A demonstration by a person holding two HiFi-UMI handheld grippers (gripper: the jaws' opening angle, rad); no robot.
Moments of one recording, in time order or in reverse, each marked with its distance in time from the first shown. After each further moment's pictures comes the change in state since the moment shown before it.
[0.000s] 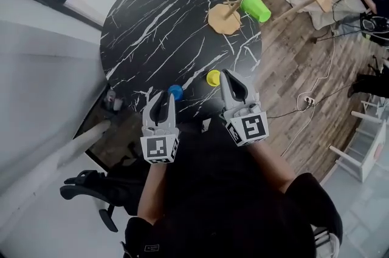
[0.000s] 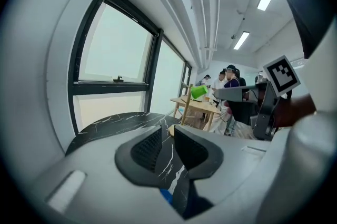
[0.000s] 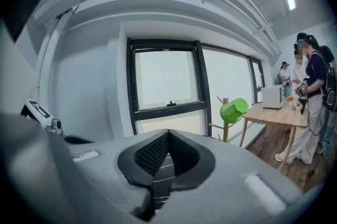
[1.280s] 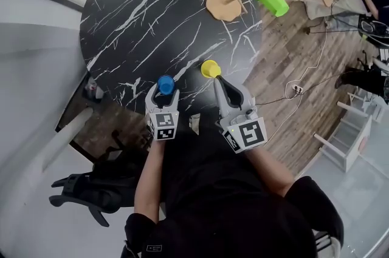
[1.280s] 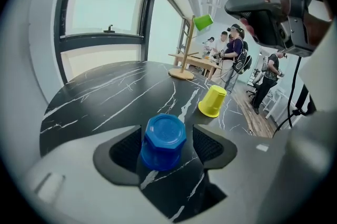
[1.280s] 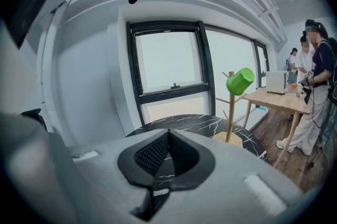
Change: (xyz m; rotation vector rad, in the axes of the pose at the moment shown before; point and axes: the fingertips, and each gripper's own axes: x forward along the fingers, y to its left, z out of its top) left arm 0.053 0.019 -0.228 0.051 0.450 -0.010; right arm 0.007 0.018 -0.067 0.020 0.179 0.048
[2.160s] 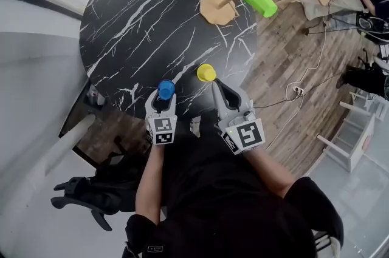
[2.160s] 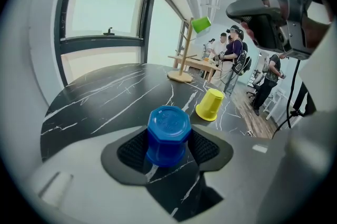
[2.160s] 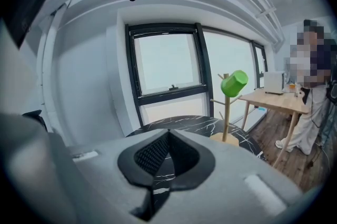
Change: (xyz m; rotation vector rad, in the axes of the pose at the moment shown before) left arm -0.004 -0.008 0.008 -0.002 -0.023 0.002; right arm -0.012 -0.013 0.002 0.006 -0.017 -0.006
